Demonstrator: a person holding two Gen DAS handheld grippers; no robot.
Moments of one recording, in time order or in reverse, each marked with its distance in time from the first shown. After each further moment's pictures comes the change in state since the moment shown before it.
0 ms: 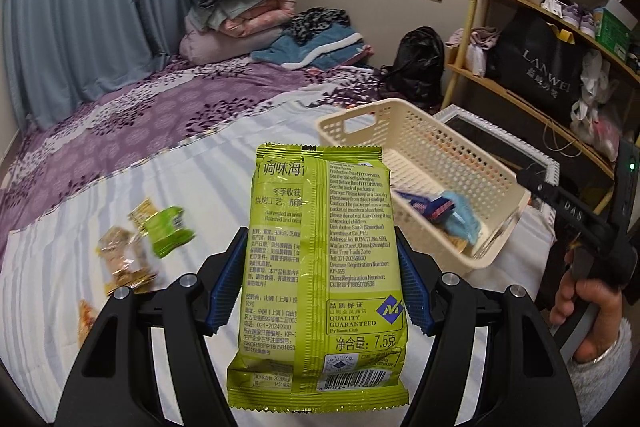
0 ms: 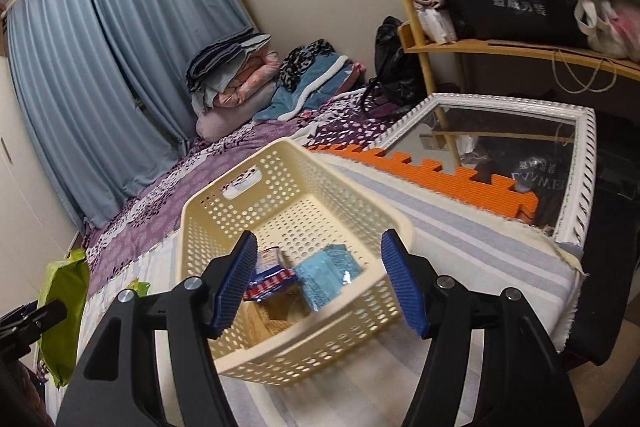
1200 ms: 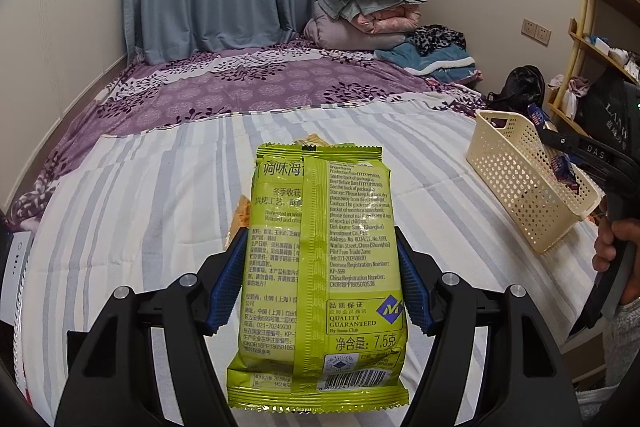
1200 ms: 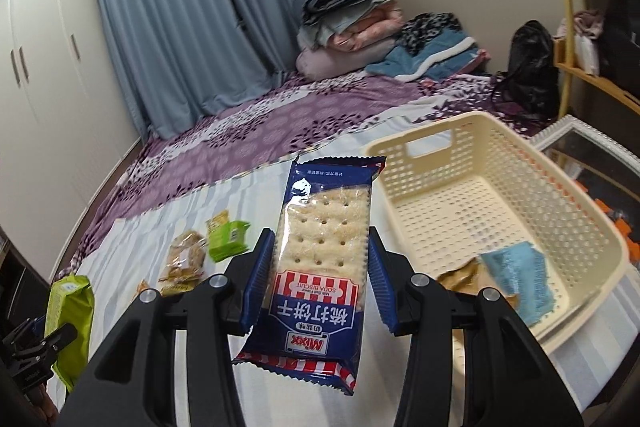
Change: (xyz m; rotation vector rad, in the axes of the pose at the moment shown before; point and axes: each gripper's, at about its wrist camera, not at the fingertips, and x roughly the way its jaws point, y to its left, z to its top) left arm -0.107 0.158 -0.115 -0.259 -0.024 0.282; right arm 0.023 0.180 -0.023 -0.287 0.164 0.227
